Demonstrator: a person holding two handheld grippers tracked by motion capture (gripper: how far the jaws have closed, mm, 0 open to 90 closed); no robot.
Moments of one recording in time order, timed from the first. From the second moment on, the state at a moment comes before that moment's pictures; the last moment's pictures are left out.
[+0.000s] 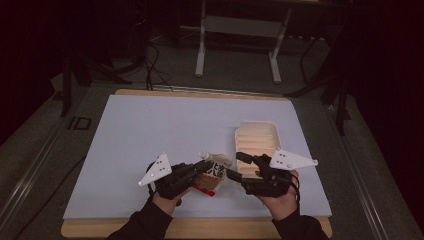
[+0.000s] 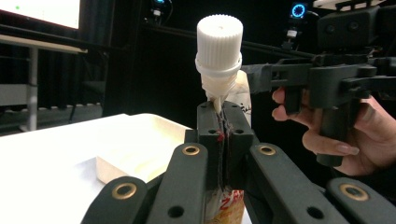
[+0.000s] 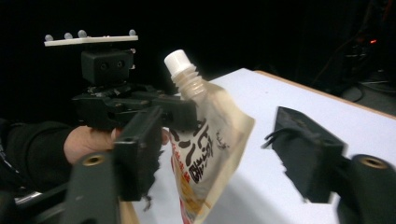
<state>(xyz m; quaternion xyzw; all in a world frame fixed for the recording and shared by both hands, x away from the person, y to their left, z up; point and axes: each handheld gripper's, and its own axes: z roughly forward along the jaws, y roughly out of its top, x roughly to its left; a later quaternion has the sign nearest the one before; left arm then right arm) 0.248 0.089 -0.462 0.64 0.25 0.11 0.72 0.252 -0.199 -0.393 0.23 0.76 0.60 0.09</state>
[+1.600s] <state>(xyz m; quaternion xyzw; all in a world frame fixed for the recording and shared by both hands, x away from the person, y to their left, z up) 0.253 0.096 -0.450 0.64 0.21 0.11 0.73 0.272 -0.183 -0.371 0.19 0.79 0.58 0.04</state>
